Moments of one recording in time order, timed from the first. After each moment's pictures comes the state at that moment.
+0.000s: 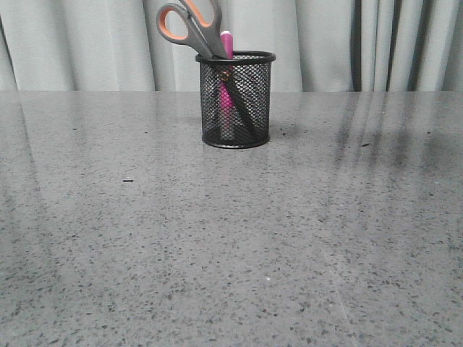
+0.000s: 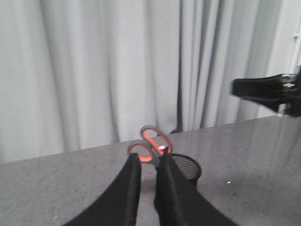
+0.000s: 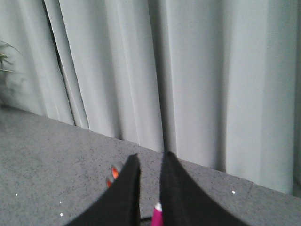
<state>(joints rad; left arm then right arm) -0.37 0.53 -0.71 -0.50 0.30 0.41 0.48 1.21 -0.99 -0.19 -0.16 0.22</state>
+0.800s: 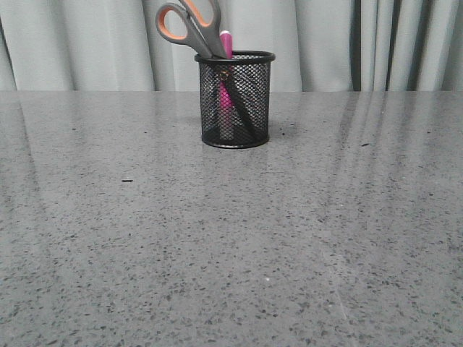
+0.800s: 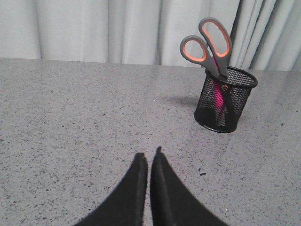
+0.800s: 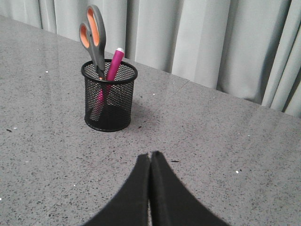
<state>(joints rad) -0.23 0.28 -0.30 -0.56 0.30 0.41 0.48 0.45 -0.38 -0.39 0.15 0.22</state>
